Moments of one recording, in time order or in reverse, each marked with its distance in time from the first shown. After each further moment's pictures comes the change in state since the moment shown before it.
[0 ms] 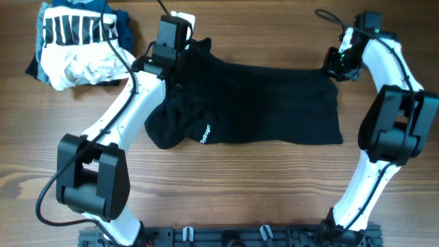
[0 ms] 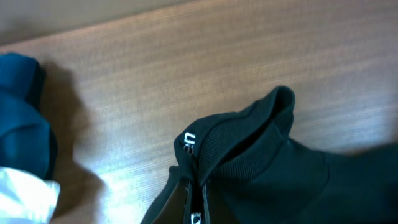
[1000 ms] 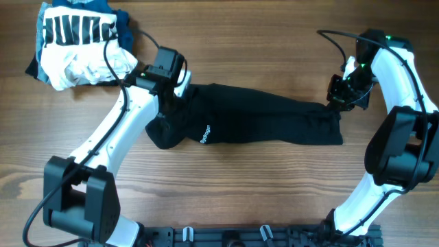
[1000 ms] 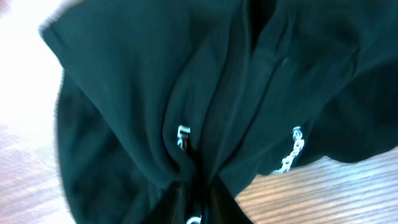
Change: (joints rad) left arm 0.000 -0.136 -0.139 -0.568 0.169 -0.033; right arm -0.001 -0.220 -0.215 -0.356 0.050 -0.002
